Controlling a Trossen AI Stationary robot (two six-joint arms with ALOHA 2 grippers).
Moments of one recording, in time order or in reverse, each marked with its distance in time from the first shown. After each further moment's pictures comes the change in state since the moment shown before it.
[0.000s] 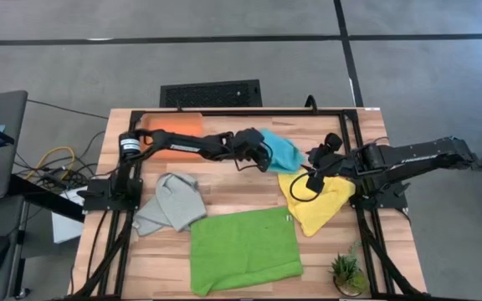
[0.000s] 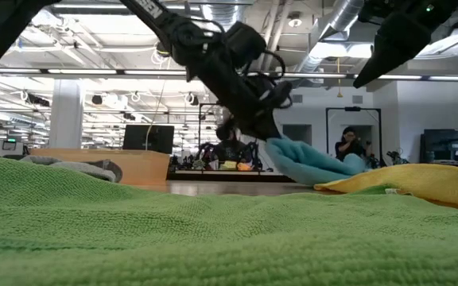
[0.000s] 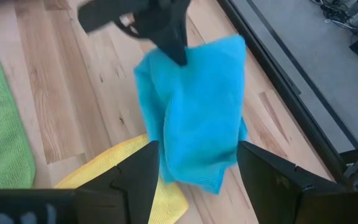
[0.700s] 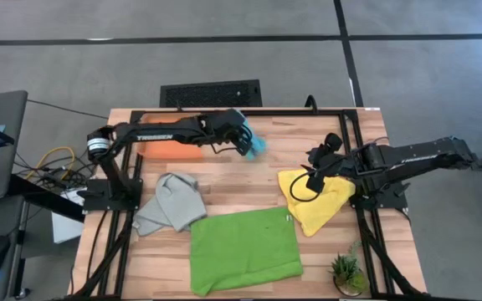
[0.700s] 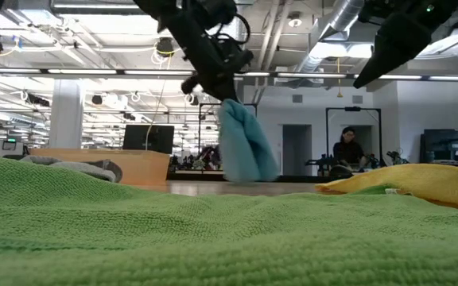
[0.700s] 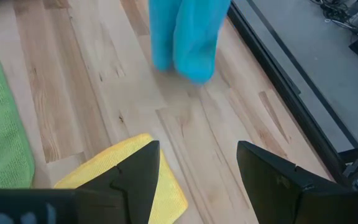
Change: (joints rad) left arm 0.069 -0.289 0.000 -0.401 -0.153 0.113; right arm 0.000 0.000 0.000 -0.005 0.000 0.000
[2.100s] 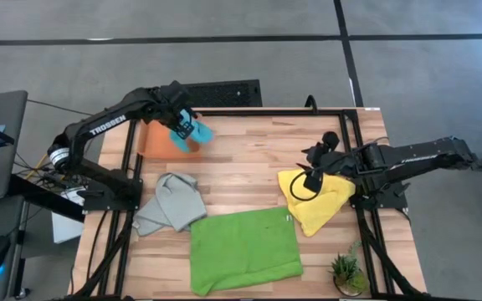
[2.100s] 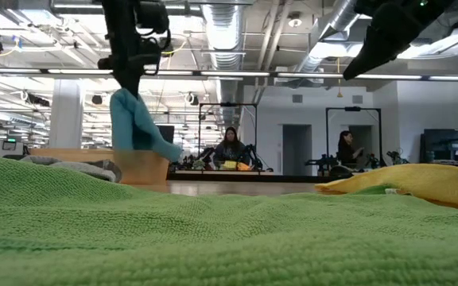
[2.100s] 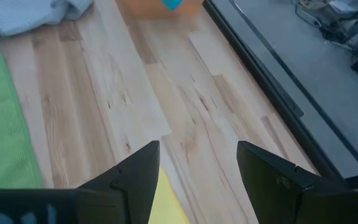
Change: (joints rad) left arm 0.371 -0.342 -0.087 -0.670 0.036 0.204; right arm -0.004 0.000 0.000 0.118 0.001 -0.057
